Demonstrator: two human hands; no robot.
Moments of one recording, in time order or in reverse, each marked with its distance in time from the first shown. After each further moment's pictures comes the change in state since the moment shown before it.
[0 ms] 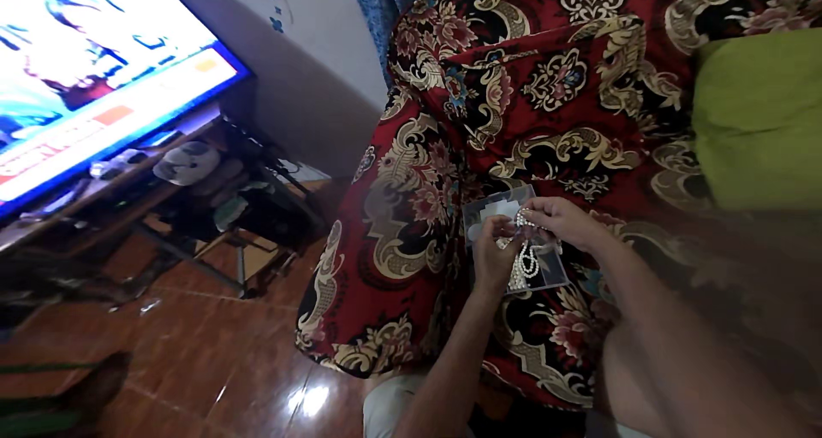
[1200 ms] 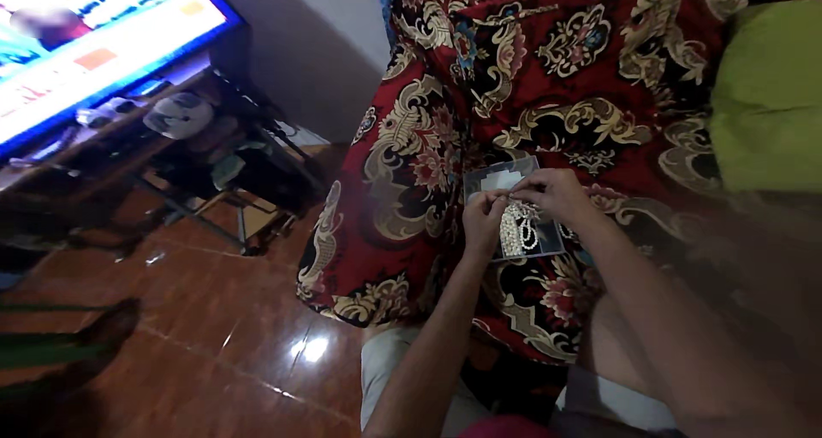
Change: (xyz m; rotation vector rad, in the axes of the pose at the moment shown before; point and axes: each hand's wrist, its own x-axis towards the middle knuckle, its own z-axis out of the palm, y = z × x) left_hand -0.006 0.011 -0.014 -0.206 0.066 -0.215; right_hand -0.004 0.004 0.023 -0.461 0.256 -0.436
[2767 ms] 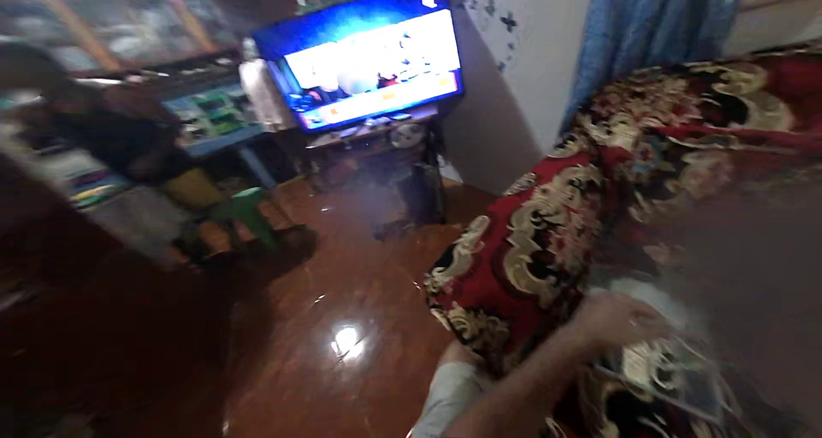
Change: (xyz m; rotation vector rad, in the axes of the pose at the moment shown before) left_hand -0.005 0.053 -0.033 0.540 -0.393 0.099; right_hand 0.001 -0.025 -0.043 1.249 0.318 0.332
